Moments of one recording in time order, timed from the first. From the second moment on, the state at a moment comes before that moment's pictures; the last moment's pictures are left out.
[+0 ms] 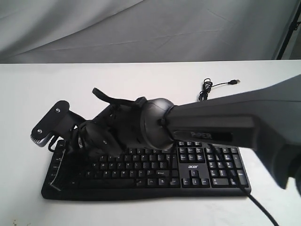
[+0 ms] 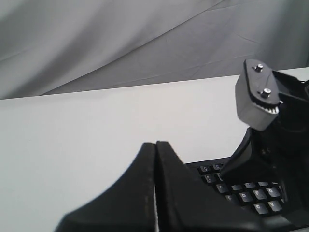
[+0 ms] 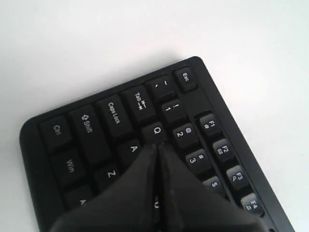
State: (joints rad) left arm -0.20 0.00 0.00 0.04 0.26 -0.02; right arm 0.98 2.17 -1.49 0.00 0.31 -0.20
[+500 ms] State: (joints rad) left arm -0.20 0.00 0.00 0.04 0.26 -0.02; right arm 0.90 2.03 -1.16 0.06 0.15 -0.16
